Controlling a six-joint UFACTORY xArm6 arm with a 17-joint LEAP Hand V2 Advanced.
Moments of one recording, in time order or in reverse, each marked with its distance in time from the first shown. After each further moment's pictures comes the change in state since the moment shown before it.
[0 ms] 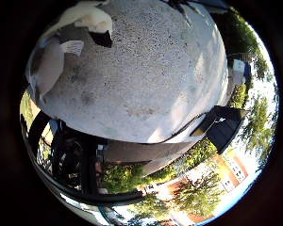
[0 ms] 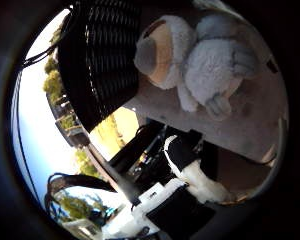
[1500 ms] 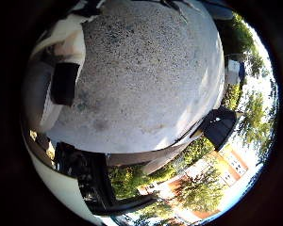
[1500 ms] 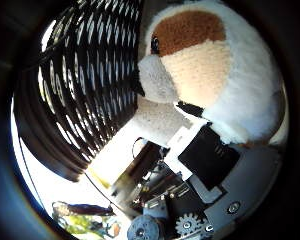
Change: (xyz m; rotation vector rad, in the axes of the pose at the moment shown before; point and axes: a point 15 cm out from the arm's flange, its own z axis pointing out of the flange) arm -0.018 -0.029 -0.006 0.037 0.054 0.059
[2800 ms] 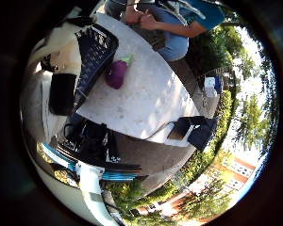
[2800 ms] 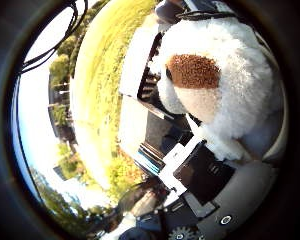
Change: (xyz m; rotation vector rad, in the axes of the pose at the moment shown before) arm -0.183 0.065 -0.312 0.290 -0.016 -0.237
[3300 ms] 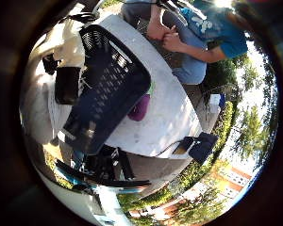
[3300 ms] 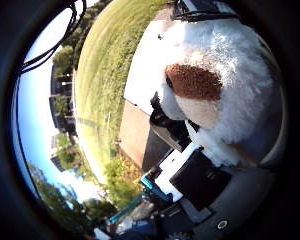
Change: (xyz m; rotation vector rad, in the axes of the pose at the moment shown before) arm -0.048 -0.110 0.102 -0.119 0.005 -0.032
